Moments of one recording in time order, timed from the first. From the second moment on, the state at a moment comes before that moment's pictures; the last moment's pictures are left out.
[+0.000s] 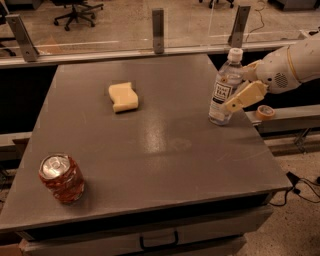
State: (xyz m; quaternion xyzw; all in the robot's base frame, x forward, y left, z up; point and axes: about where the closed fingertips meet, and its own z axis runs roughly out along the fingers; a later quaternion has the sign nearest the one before) arm 0.598 -0.198 0.910 -0.49 0.77 0.17 0.37
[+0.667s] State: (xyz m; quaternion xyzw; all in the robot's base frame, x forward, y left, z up) arm 0.610 -0.193 0.905 -0.43 0.77 0.27 0.39
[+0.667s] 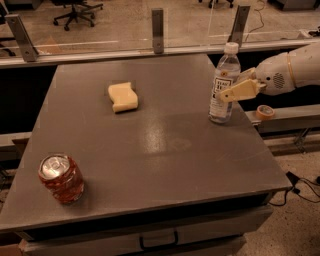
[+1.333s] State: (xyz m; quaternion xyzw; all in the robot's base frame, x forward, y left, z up) arm 0.600 -0.199 0.980 -0.46 0.73 0.23 0.44
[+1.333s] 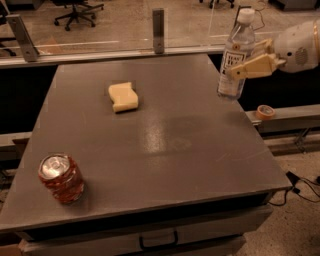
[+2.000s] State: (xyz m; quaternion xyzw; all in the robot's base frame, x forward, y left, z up) arm 0.595 -0.174 0.974 -0.48 0.72 0.25 0.43
